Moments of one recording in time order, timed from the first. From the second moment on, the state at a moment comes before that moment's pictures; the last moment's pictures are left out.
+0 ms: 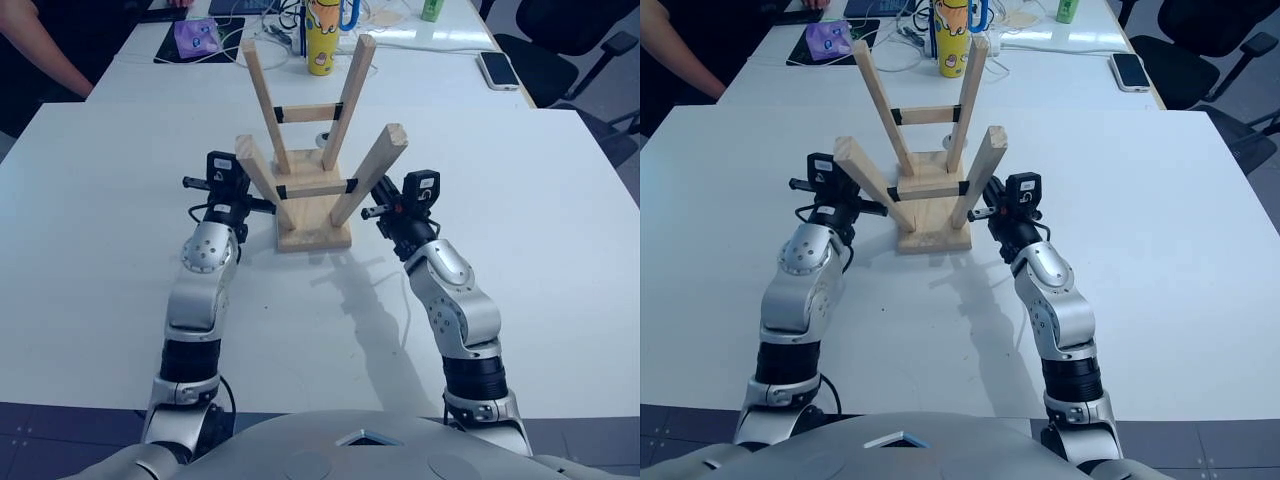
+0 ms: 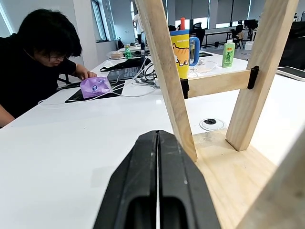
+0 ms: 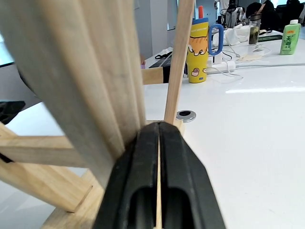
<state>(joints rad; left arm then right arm) -0.25 0.08 -0.05 -0.21 0.00 0.46 -0.03 -0.13 -0.07 0.10 -0.27 0.30 0.42 0.12</state>
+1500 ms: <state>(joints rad) -0.09 0.14 -0.02 -0.40 0.07 0.42 -0.04 -0.18 -0.18 0.02 -0.25 0.22 0.37 0.24</state>
